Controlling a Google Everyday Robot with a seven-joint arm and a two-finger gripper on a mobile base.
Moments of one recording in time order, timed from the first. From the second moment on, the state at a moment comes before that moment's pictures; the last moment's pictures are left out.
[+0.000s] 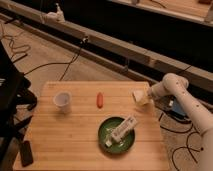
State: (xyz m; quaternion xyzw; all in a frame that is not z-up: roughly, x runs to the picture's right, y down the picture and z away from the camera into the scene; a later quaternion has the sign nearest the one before) arm 0.267 0.075 0.936 -0.25 -0.12 0.43 0.86
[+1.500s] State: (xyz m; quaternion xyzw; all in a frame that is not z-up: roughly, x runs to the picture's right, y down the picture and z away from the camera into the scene) arm 0.270 0.085 0.962 -0.23 -0.11 0.46 0.85
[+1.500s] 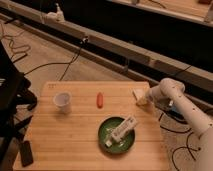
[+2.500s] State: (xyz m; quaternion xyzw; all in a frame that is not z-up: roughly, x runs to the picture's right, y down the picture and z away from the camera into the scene) arm 0.275 0.108 0.927 -0.23 -0.11 0.42 0.87
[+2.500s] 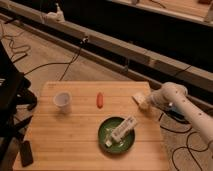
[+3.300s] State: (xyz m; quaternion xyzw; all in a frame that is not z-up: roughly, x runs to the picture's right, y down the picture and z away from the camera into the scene) arm 0.296 0.090 0.924 -0.22 -0.10 0.42 0.88
